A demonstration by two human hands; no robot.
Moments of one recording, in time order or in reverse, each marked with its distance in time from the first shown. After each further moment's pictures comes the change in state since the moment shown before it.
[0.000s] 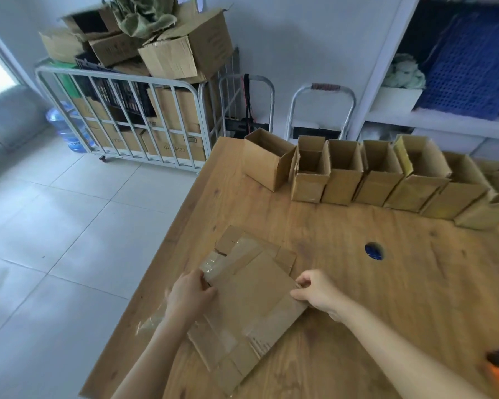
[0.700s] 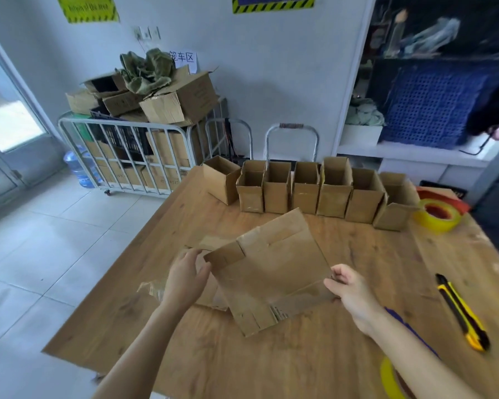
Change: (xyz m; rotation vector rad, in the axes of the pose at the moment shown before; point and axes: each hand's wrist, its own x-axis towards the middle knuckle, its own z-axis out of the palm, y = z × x) left_hand -0.127 0.142 0.036 -0.194 0.309 0.228; right_hand -0.130 0.148 -0.156 0.522 0.245 -0.209
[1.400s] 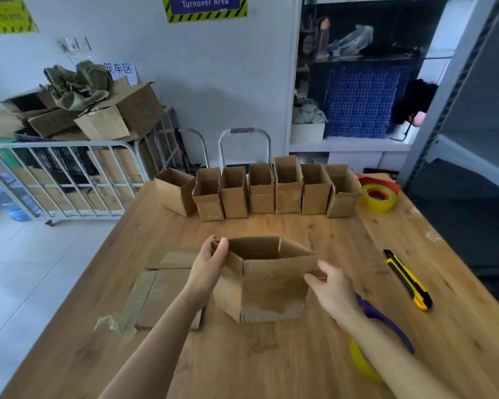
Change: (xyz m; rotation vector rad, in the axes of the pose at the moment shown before) left_hand 0.014 0.086 0.042 -0.633 -0.417 -0.064; right_hand -0.033 -0.003 -0.014 -0.294 0.273 -0.148
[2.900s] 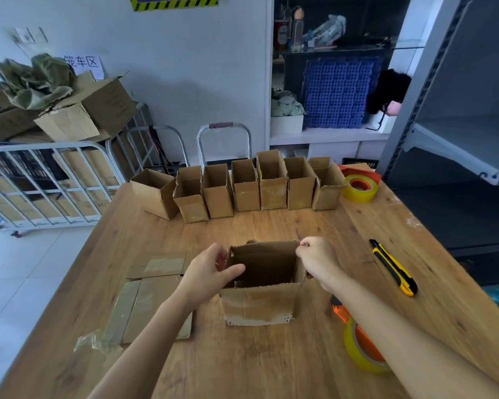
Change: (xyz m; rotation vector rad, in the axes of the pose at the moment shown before) left_hand 0.010 0.010 0.003 0.552 -0.176 0.247; right_hand 0.045 -0.036 0.001 -0.107 0.055 0.175
